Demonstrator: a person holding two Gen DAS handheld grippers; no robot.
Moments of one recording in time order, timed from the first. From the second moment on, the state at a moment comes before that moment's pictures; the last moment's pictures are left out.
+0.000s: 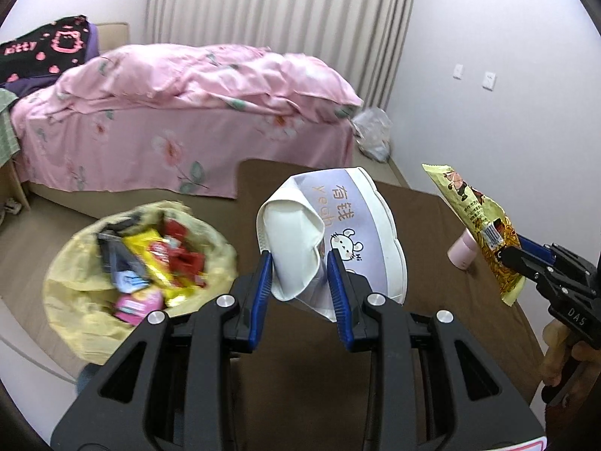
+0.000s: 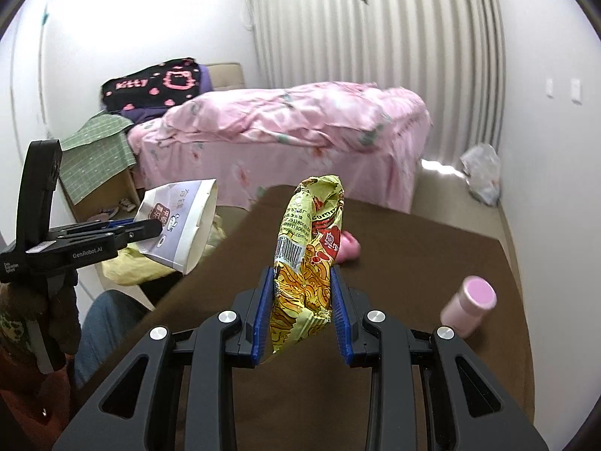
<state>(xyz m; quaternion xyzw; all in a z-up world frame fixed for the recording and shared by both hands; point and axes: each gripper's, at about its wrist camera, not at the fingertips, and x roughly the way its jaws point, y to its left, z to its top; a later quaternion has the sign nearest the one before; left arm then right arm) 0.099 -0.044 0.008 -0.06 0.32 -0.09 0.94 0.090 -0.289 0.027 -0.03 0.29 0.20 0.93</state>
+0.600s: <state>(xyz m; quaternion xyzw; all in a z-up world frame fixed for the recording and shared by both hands) 0.096 0.089 -0.016 -0.15 0.31 0.05 0.94 0.126 -0.139 0.031 -0.12 0.29 0.34 0.89</state>
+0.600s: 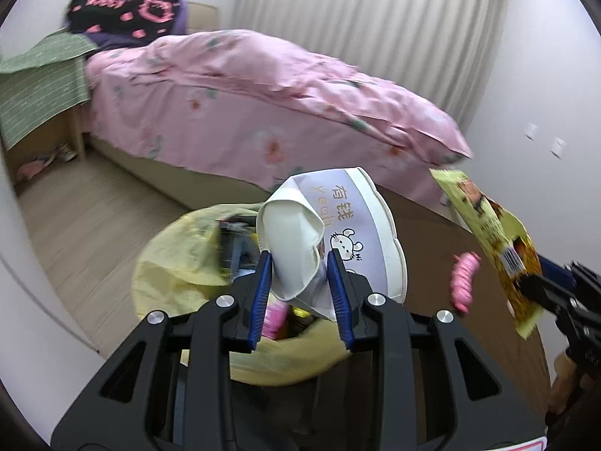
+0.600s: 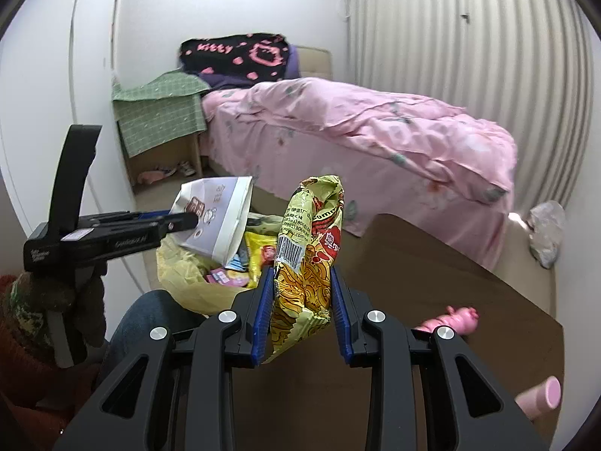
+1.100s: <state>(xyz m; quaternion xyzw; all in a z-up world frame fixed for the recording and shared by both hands) 0.158 0.113 -0.091 -0.13 0.38 0.13 0.91 0.217 -0.088 -0.012 -0.08 0.36 0.41 0.84</state>
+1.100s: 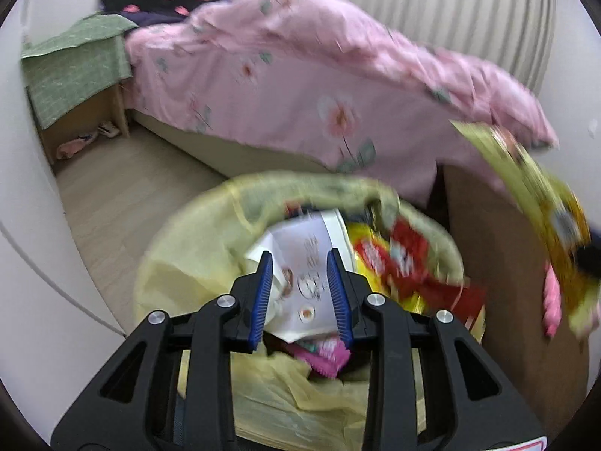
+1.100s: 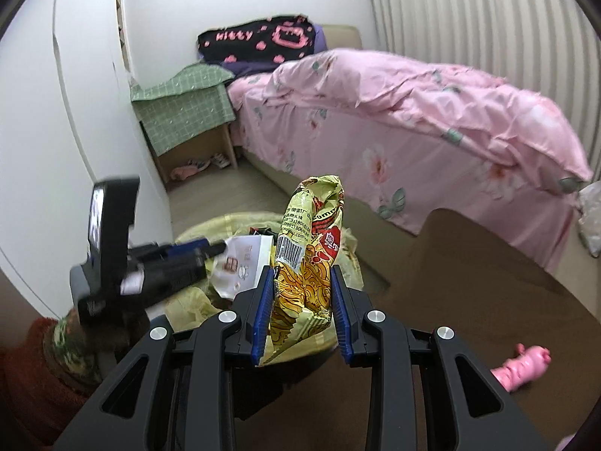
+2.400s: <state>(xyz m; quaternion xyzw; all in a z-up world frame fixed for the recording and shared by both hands) 0.130 0.123 -0.084 -0.21 0.37 0.10 0.90 0.232 -0.039 -0.078 -0.14 0.44 0.44 0.77</state>
